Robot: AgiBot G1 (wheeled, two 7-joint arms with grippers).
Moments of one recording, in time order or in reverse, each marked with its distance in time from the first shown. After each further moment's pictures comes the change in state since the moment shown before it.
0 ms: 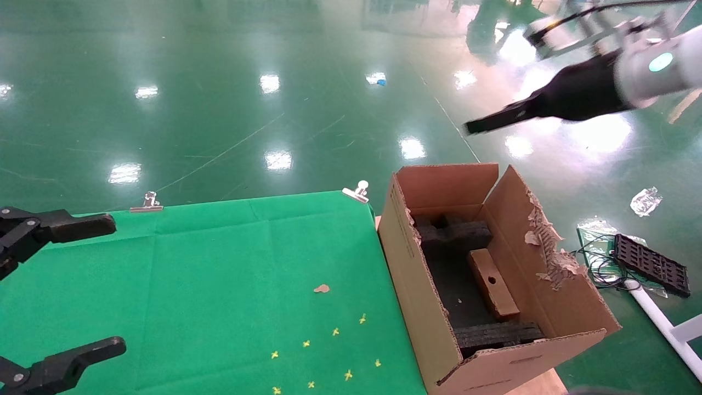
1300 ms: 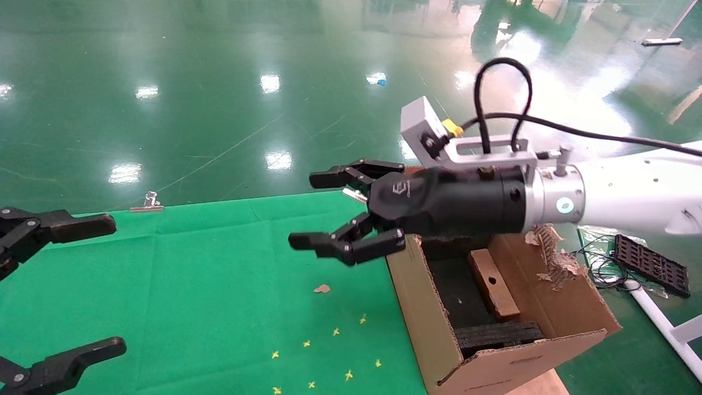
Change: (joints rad) left arm -0.001 -0.001 0.002 0.000 -0.001 -0.001 0.001; right arm -0.794 0.128 0.852 0.728 0.330 -0.170 -0.317
